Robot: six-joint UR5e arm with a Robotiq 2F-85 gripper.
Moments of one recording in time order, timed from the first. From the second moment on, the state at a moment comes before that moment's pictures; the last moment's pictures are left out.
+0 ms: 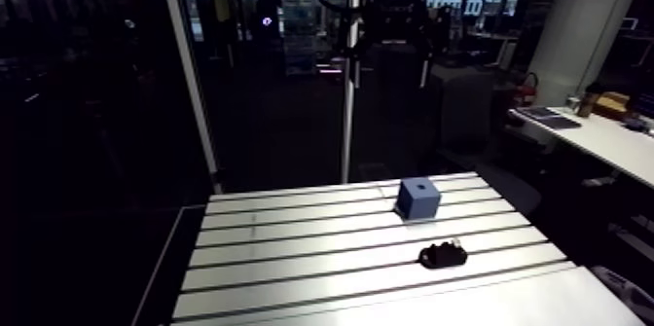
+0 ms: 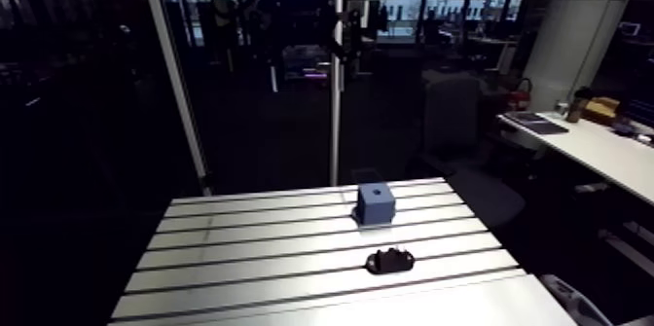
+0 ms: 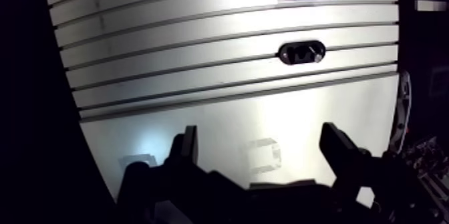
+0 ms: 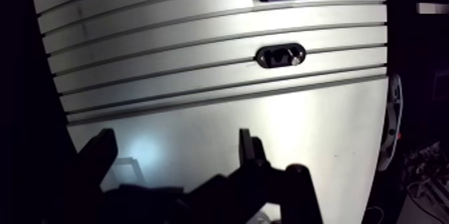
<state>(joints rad) -0.18 -1.53 1.48 -1.49 -1.60 -1.61</state>
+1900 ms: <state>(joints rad) -0.44 -1.61 1.85 -1.92 -1.56 -2.12</state>
